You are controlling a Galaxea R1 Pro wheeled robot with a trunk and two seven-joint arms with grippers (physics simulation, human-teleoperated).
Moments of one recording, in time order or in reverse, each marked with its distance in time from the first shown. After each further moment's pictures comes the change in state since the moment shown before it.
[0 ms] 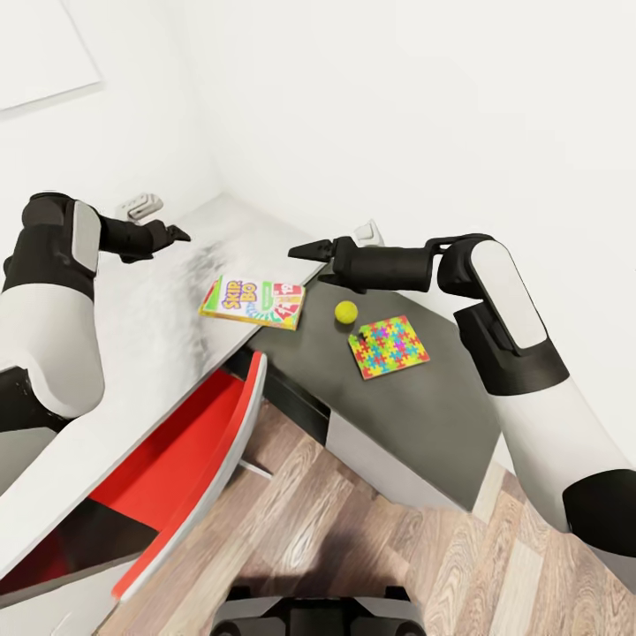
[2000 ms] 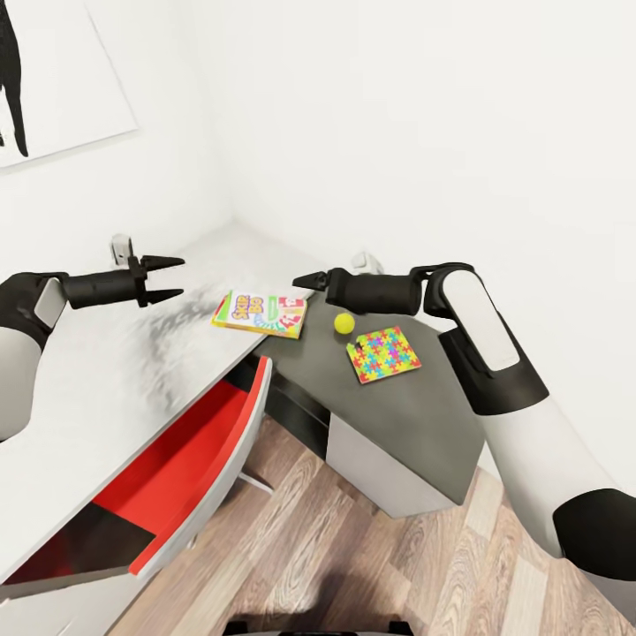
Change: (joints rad) left arm 0.072 0.249 -0.001 0.390 -0.006 -0.004 -1.016; right arm 0.077 0.034 0.003 0.031 0.206 -0.018 0.010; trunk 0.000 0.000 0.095
